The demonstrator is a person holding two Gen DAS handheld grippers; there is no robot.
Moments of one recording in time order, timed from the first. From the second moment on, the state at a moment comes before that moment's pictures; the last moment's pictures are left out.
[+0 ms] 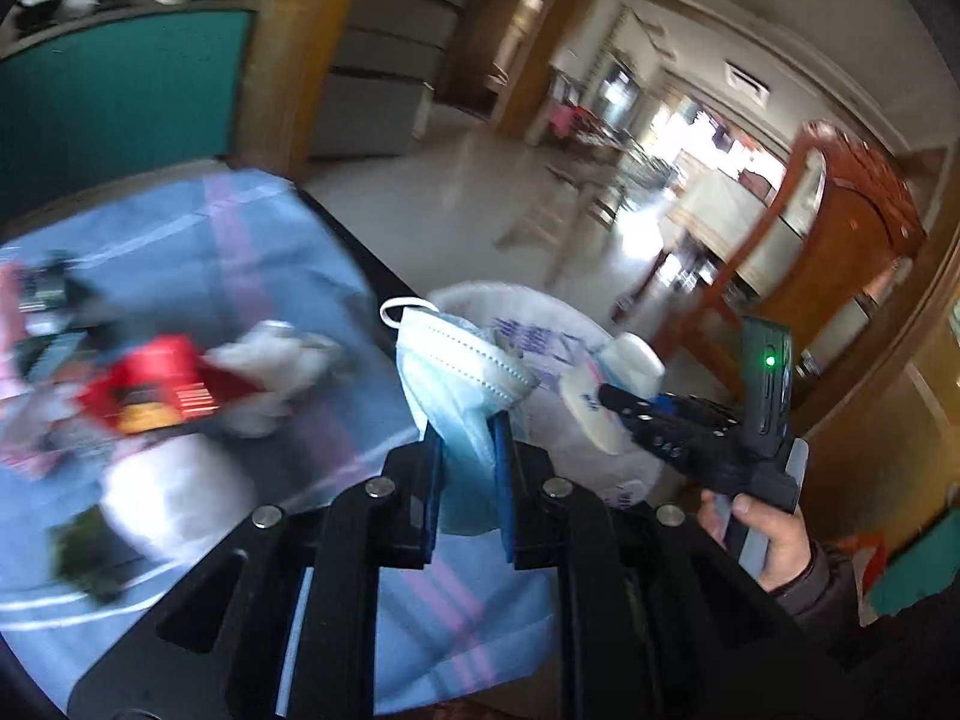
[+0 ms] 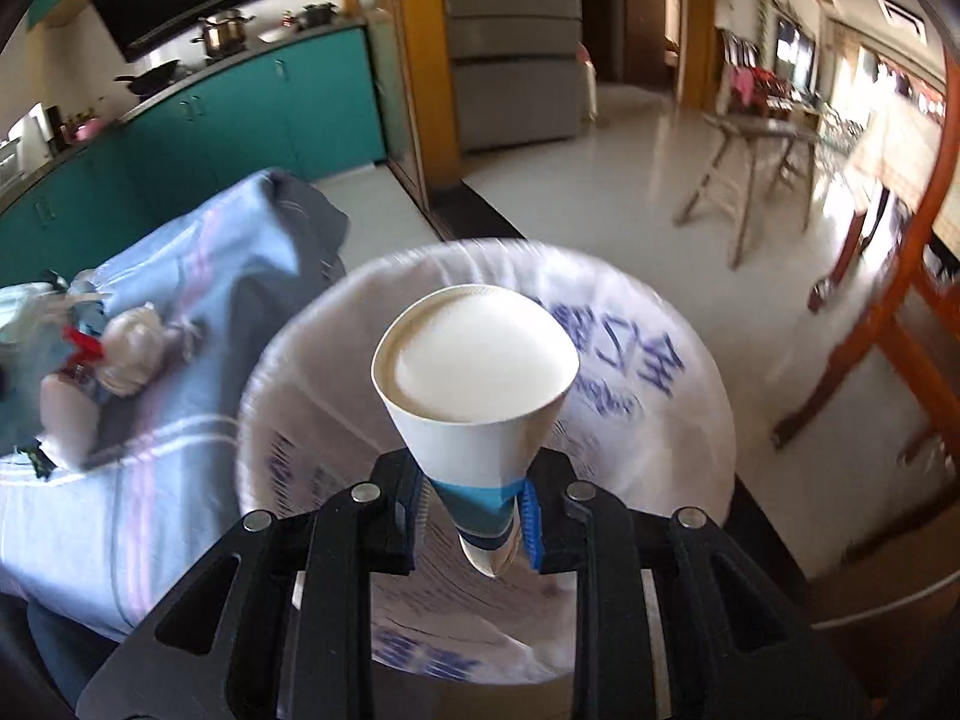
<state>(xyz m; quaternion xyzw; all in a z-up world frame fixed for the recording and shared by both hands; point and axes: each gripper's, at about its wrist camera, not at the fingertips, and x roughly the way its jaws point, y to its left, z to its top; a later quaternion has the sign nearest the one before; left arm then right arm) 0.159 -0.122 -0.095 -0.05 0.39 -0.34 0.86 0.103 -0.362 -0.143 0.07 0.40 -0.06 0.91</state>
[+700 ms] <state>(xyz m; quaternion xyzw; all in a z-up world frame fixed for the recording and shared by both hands) 0.135 -0.084 -0.106 0.02 0.31 -0.13 0.94 0.136 -0.309 -0.113 0.03 0.37 -0.01 0.93</state>
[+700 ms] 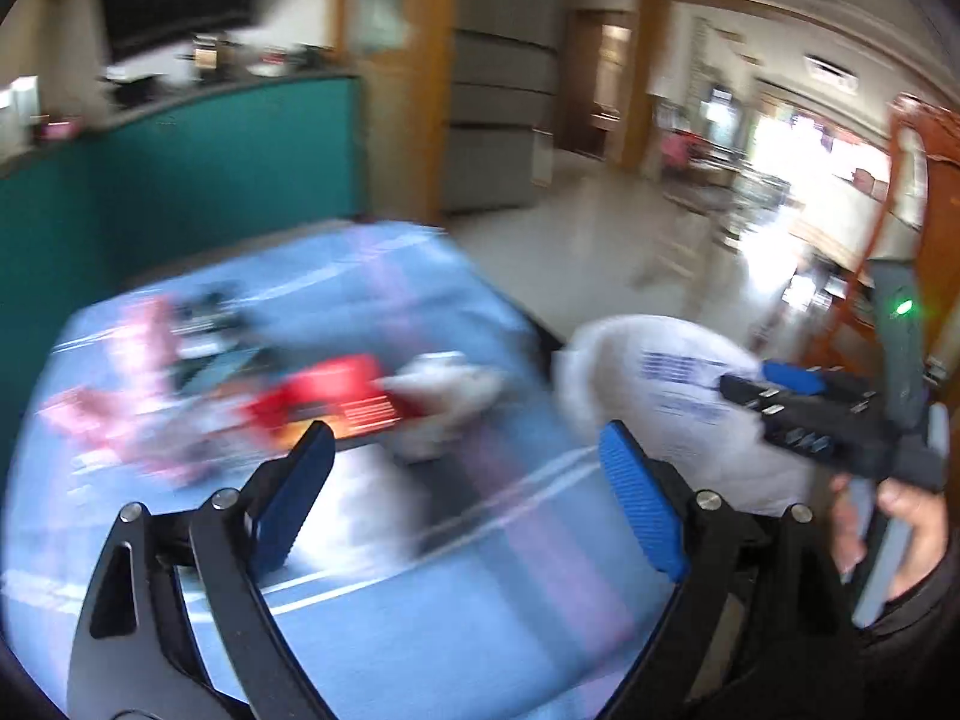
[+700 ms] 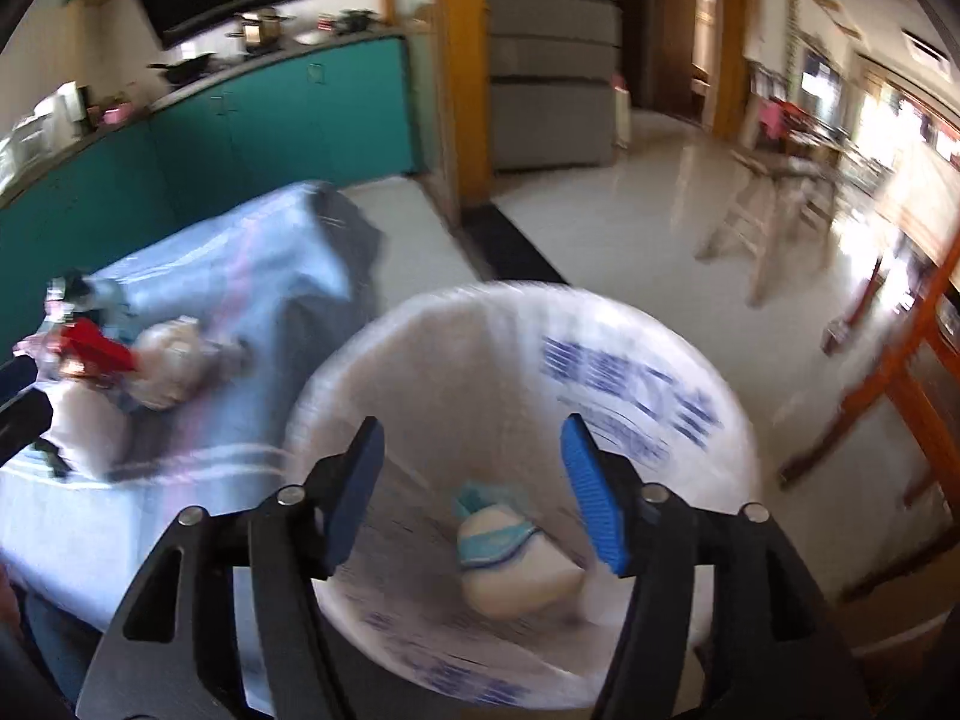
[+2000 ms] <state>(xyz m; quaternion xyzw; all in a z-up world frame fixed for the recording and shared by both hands) 0.088 0.091 -0.126 -0.05 0.35 0.05 0.93 0.176 -0.136 -0.095 -0.03 0.37 0.19 0.91</state>
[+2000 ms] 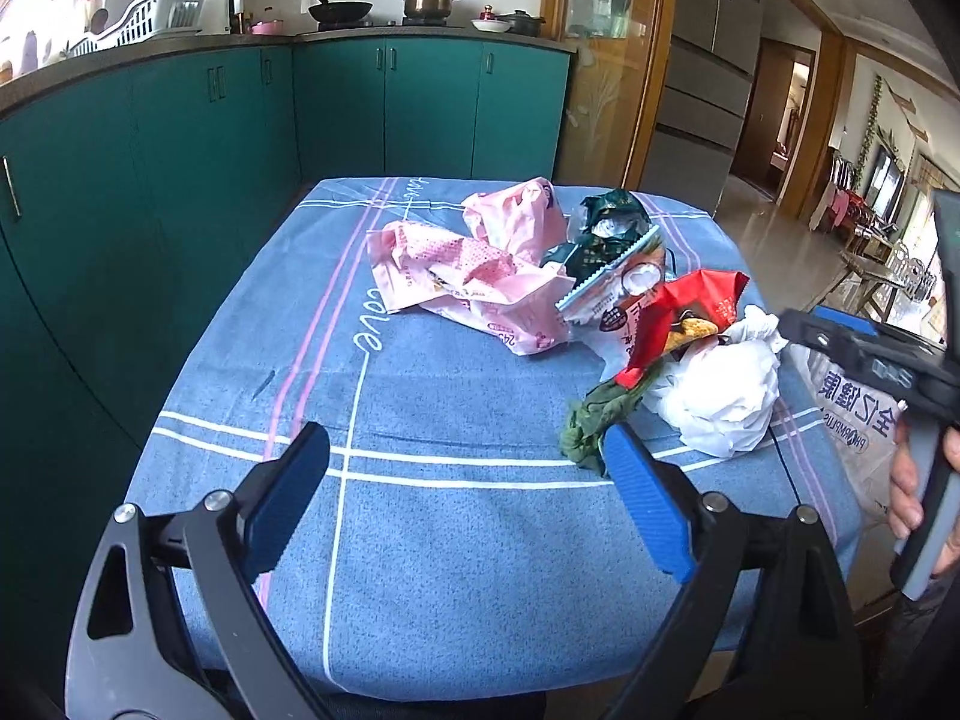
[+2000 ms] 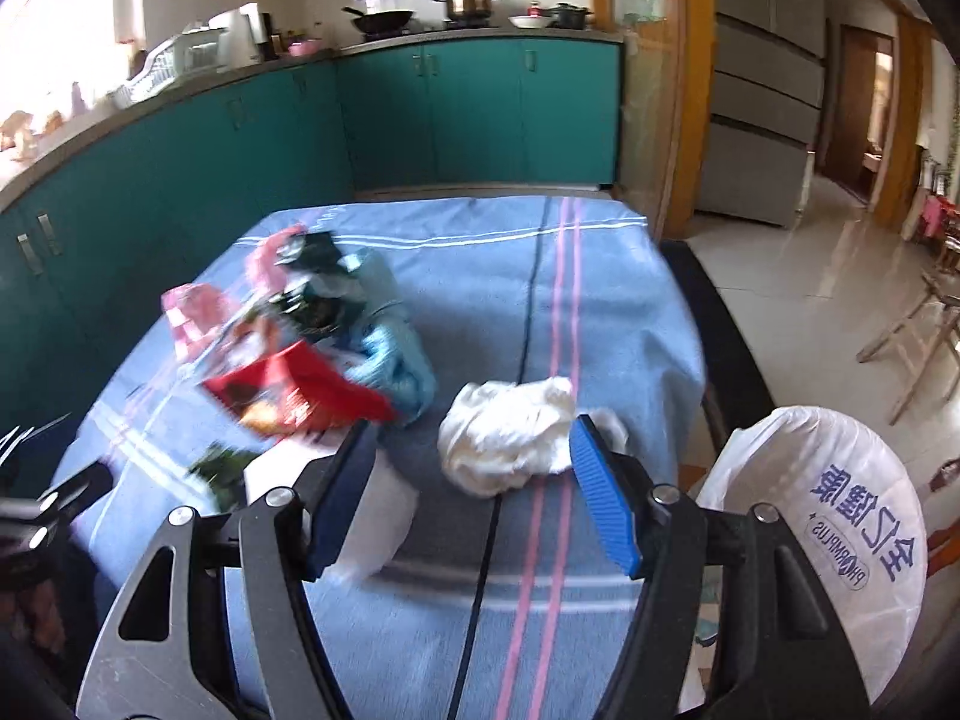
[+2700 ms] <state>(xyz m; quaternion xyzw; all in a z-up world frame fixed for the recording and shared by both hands) 0.104 0.077 -0.136 -0.04 0.38 0.04 0.92 0.149 -0.090 -0.113 -0.08 0.40 0.30 0.86</state>
